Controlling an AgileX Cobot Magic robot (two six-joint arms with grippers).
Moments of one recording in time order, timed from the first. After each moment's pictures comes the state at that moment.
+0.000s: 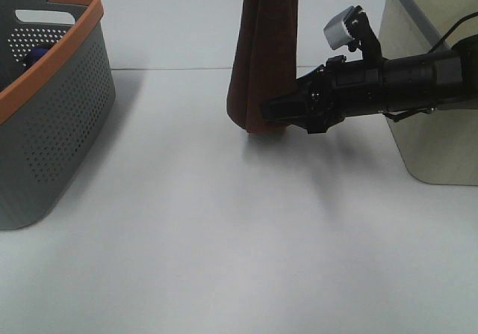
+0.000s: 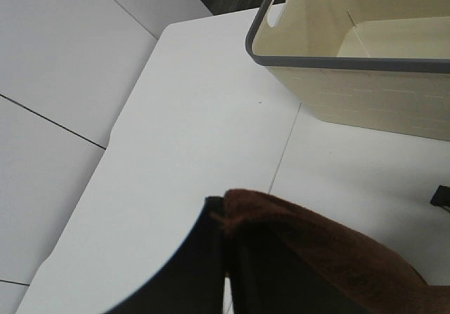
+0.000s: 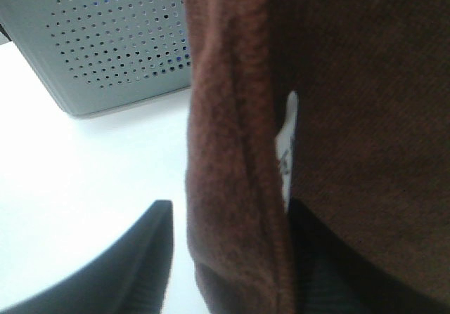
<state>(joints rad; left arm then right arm) -0.68 2.06 -2.42 -0.02 0.89 0.70 0.15 1.94 -0.94 1.73 0.69 -2.19</state>
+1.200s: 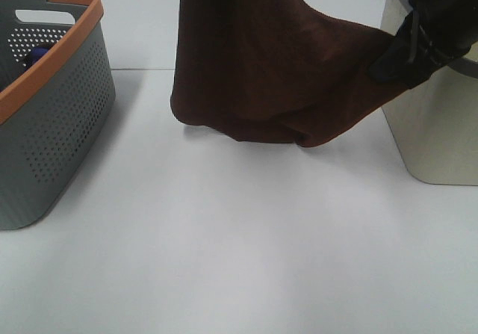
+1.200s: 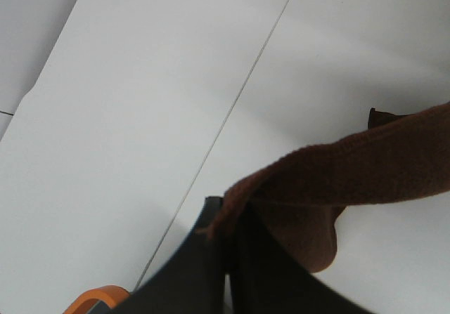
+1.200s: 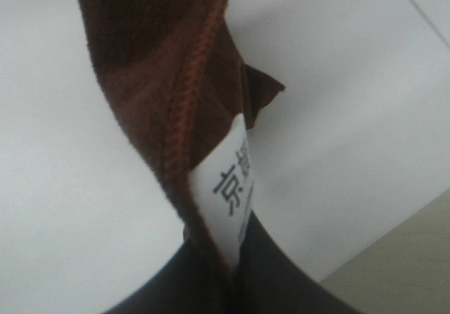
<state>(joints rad) -0.68 2.07 -2.42 0.23 1.20 0.47 0.15 1.53 -1.13 0.50 0.61 -1.09</state>
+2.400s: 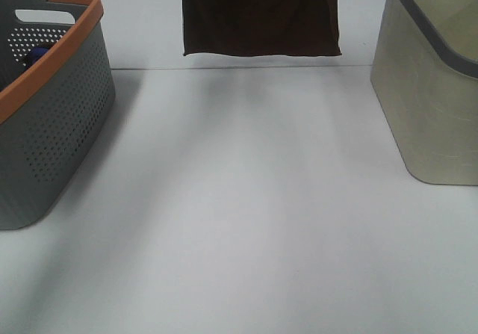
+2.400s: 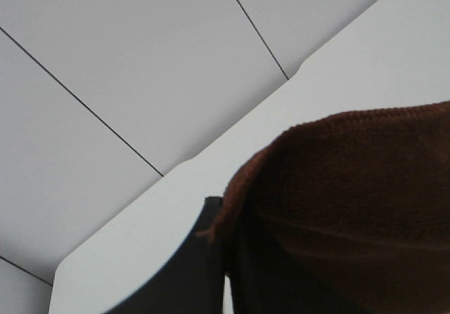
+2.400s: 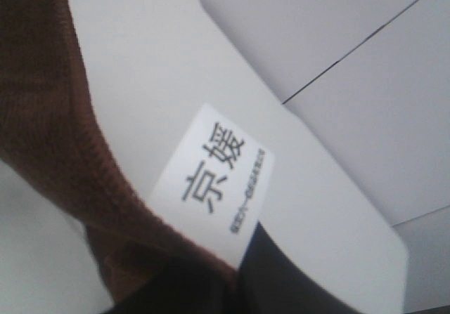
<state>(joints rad) -0.44 2.38 -2.42 0.60 0.37 -0.02 0.15 2.07 -1.87 0.56 0.16 -1.30</state>
